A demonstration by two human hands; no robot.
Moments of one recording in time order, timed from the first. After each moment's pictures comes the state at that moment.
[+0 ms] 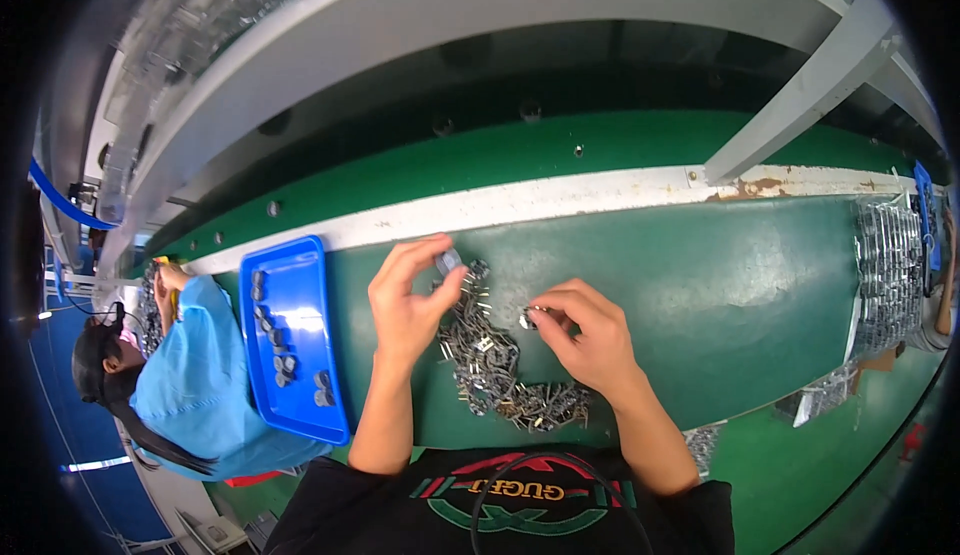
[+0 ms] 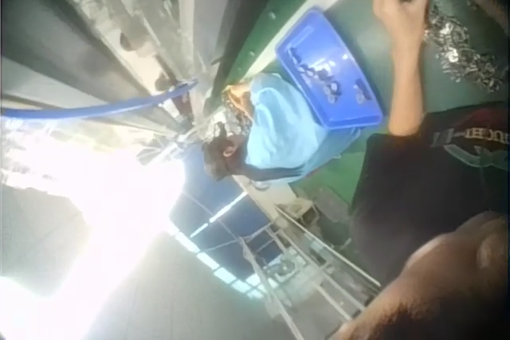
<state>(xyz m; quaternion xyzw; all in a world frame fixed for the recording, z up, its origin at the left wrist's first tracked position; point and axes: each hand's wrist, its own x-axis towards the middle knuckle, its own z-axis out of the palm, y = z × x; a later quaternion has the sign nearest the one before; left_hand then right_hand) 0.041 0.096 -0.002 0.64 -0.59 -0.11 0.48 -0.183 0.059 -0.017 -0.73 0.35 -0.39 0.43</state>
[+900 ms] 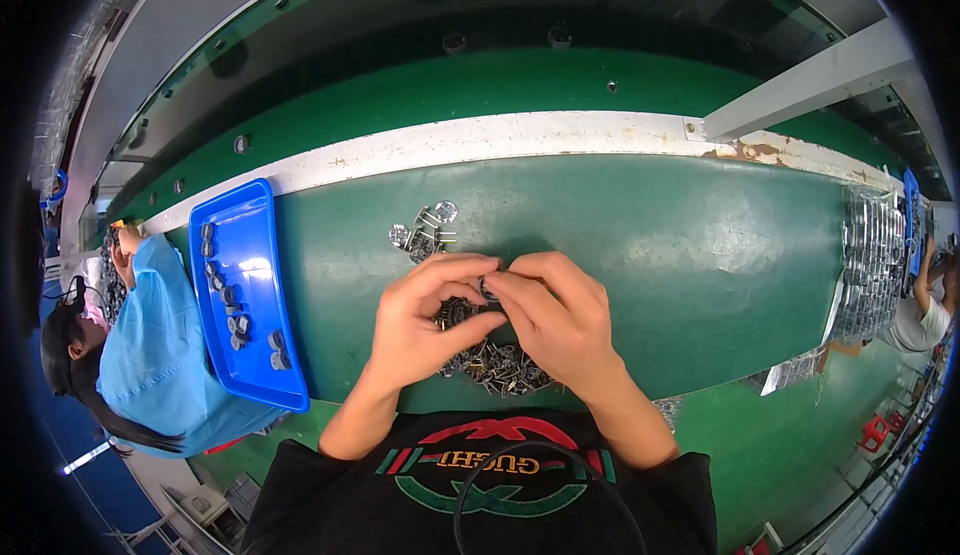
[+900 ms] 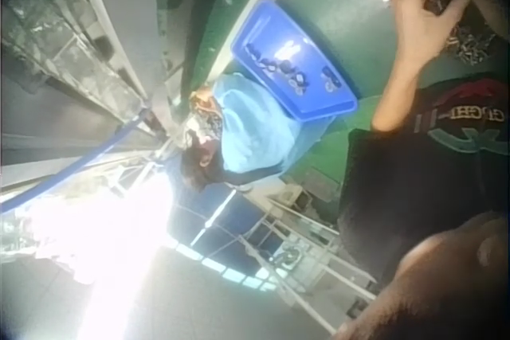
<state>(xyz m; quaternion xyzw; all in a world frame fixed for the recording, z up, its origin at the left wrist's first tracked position) -0.014 0.133 -0.005 0.54 -0.49 -0.43 0.52 -0.171 0.070 -0.010 -0.80 0.31 -0.43 0.26</state>
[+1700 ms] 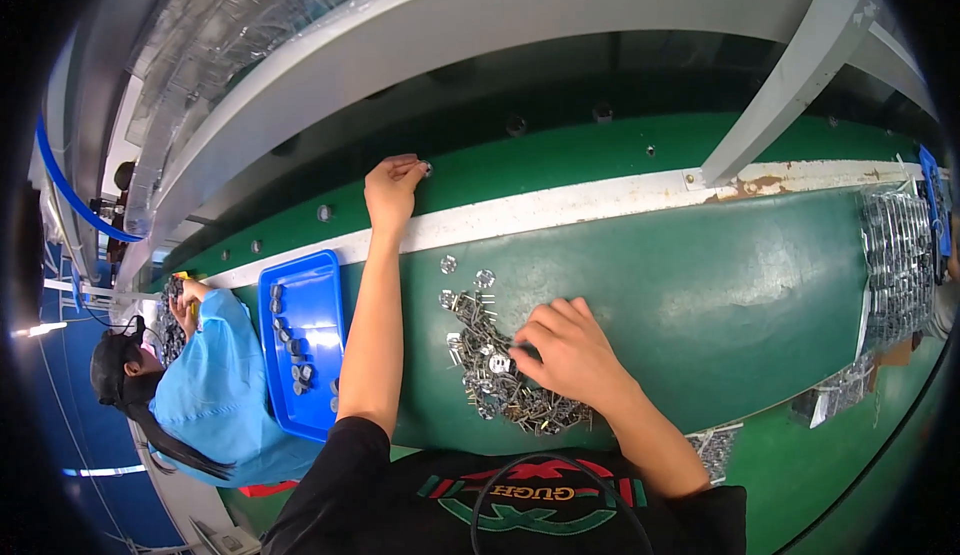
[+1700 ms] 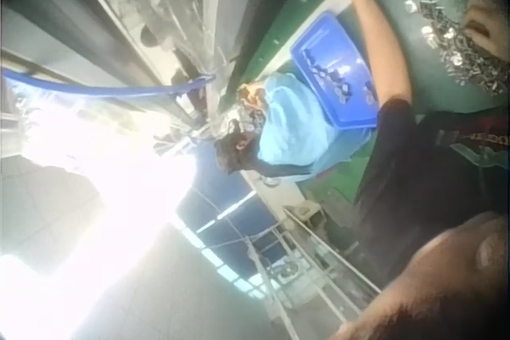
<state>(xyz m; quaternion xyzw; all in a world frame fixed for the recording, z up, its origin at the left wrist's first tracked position) 0.147 -0.035 -0.056 0.75 -0.44 -0.15 0.46 -0.177 0.066 -0.027 -0.86 0.27 -0.29 0.33</state>
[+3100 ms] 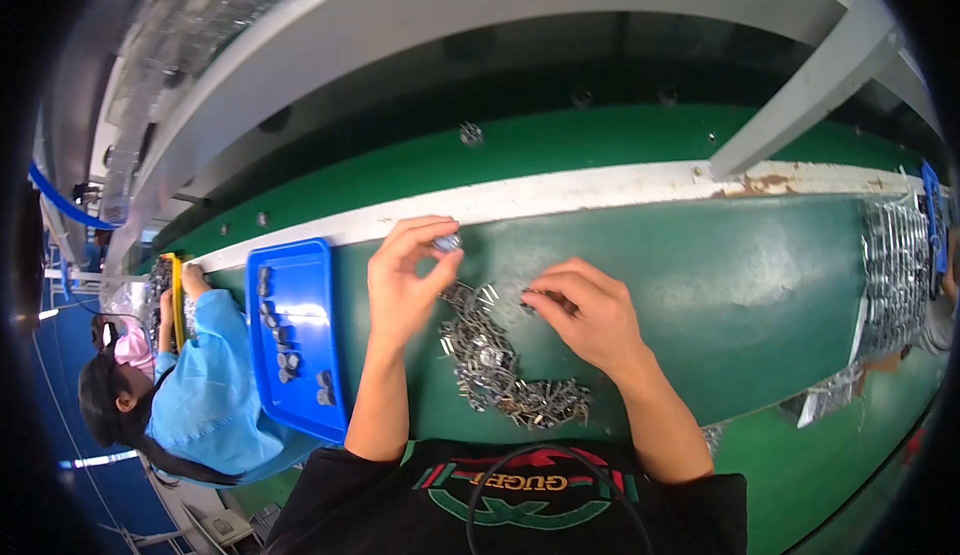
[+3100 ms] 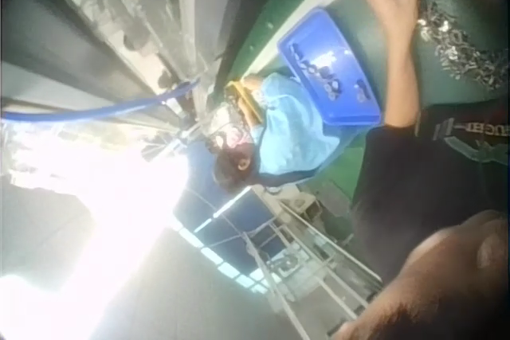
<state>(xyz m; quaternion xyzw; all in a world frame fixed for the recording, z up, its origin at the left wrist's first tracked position) 0.052 0.078 -0.001 0.61 -0.57 -0.24 0.50 -0.178 0.036 -0.021 -0.74 0.34 -0.39 0.44</state>
